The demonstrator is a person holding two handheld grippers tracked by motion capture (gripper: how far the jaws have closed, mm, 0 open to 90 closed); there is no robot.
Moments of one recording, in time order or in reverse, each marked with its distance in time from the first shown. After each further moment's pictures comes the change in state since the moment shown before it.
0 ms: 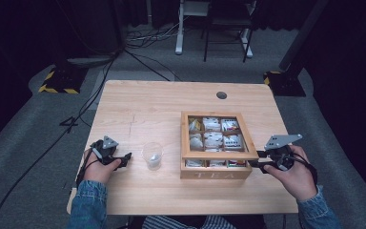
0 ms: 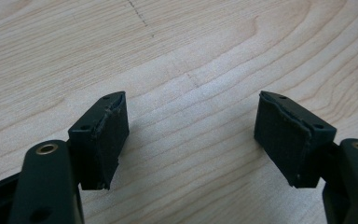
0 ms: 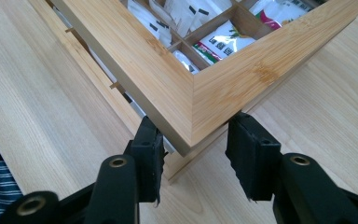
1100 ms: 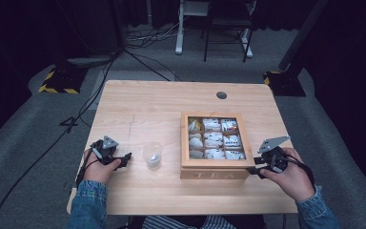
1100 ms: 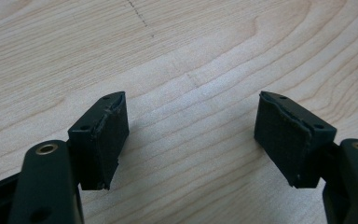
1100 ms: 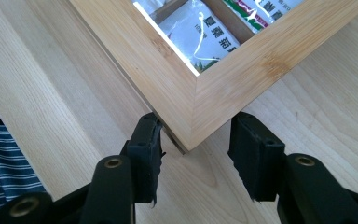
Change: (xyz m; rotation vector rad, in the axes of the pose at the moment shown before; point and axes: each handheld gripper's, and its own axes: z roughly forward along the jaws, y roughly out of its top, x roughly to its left) left arm 0.000 0.000 0.000 0.000 0.000 0.000; right arm 0.003 -0.004 0.017 0.160 0.047 -0.002
